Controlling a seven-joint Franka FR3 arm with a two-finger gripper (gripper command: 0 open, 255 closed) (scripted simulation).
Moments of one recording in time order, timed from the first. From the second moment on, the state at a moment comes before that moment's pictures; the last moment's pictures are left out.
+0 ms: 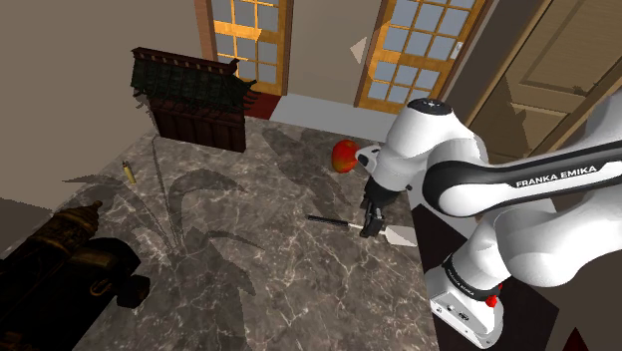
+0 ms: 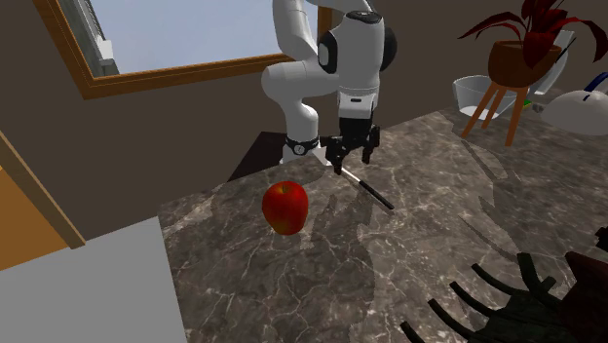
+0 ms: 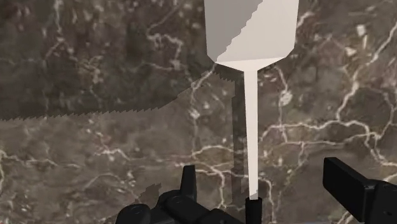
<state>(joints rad) 0.47 -0.72 0.16 -2.95 0.15 2.30 -0.24</state>
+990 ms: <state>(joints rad) 0.47 -0.68 0.17 -2.97 0.16 2.35 -0.24</state>
